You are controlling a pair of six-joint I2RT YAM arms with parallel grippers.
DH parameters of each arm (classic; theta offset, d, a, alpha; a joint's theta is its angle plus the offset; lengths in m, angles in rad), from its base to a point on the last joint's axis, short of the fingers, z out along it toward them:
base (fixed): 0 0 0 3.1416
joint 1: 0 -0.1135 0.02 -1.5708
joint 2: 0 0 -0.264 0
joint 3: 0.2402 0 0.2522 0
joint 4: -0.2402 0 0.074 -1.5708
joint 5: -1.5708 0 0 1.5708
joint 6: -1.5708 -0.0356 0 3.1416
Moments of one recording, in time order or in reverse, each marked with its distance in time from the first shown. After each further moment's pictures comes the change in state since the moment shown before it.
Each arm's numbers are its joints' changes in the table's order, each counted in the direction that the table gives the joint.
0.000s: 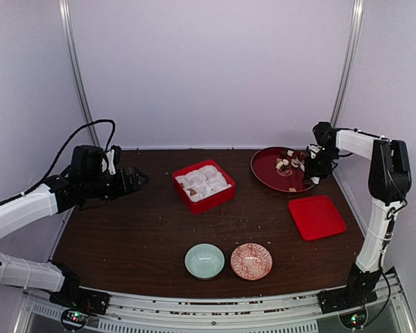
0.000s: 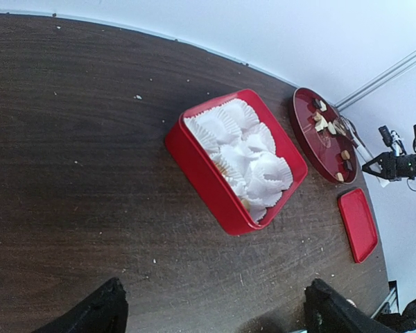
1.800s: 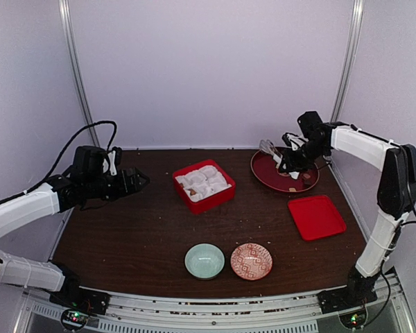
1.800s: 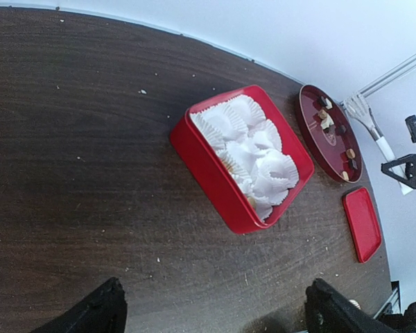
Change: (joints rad) left arm -0.005 -0.023 0.000 0.002 -0.002 0.000; right arm -0.200 0.180 -0.062 0.047 0.225 -0.029
